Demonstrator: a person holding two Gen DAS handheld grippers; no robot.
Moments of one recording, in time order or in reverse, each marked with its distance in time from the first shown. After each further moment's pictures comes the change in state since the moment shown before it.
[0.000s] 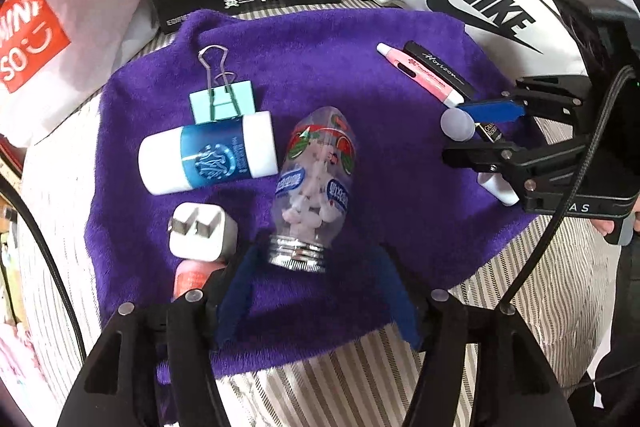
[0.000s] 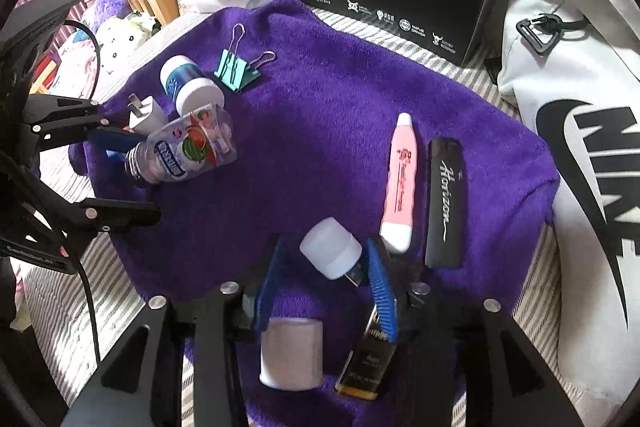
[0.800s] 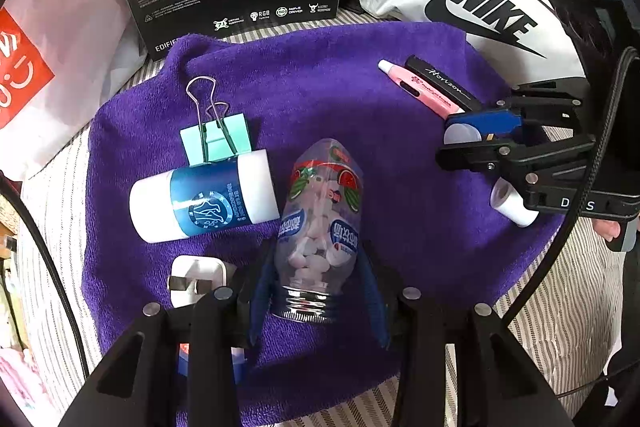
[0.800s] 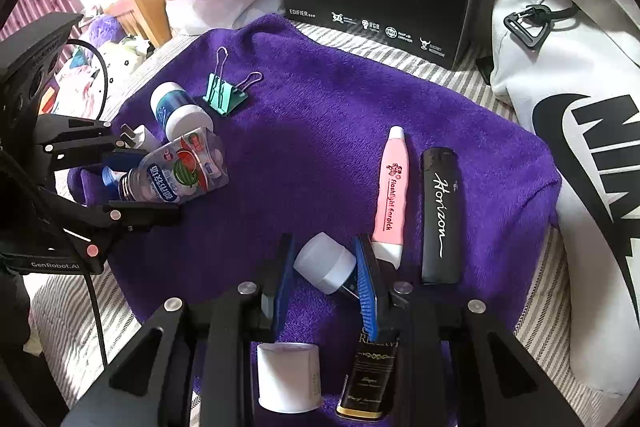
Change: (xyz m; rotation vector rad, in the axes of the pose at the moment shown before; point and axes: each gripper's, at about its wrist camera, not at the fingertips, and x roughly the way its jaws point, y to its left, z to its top) left arm 0.019 0.001 0.020 0.068 -0.055 0.002; right arm 0.002 -0.010 0.002 0.064 -0.055 0.027
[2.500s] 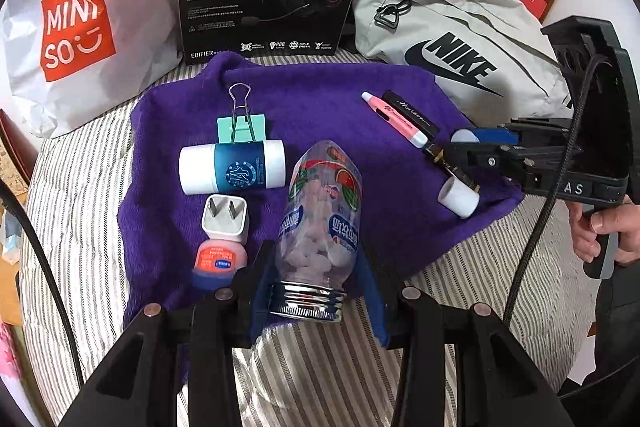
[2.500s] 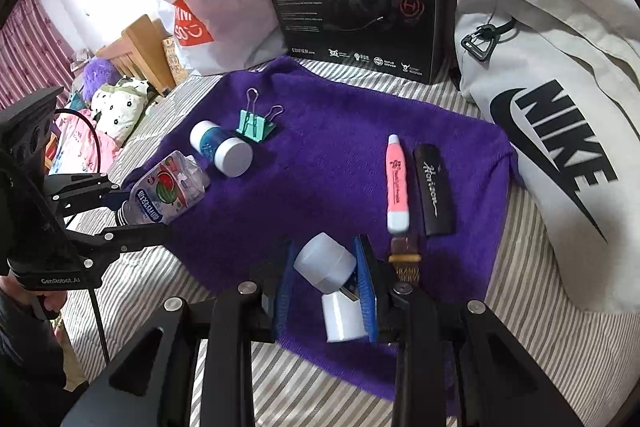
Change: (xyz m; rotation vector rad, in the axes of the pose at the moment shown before) left arm -0.067 0.016 -0.047 -0.109 -0.112 -0.086; right arm -0.058 0.016 -0.015 0.128 -0.084 0.006
